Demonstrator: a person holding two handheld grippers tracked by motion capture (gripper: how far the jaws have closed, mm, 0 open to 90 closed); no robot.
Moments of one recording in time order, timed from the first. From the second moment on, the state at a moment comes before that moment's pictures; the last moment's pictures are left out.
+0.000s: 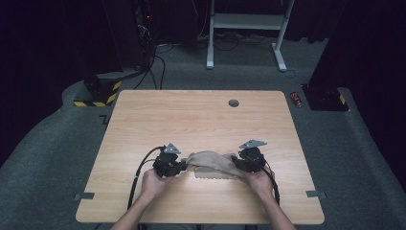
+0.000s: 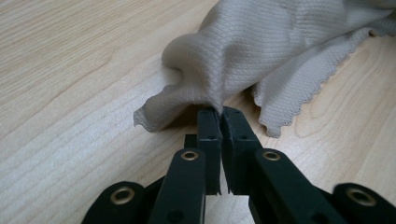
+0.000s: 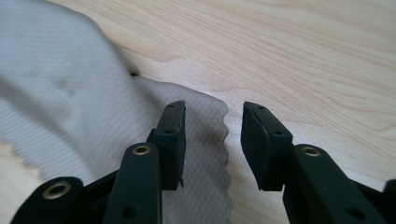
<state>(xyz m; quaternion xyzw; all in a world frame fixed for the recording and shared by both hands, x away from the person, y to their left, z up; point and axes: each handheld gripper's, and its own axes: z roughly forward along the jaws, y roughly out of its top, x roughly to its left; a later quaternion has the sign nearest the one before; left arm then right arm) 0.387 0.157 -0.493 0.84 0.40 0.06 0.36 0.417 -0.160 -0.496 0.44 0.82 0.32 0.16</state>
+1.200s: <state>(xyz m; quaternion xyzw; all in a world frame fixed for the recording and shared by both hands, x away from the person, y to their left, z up) 0.354 0.155 -0.500 0.85 0.37 0.07 0.37 0.361 -0.180 -0.489 0.39 0.85 0.33 0.15</state>
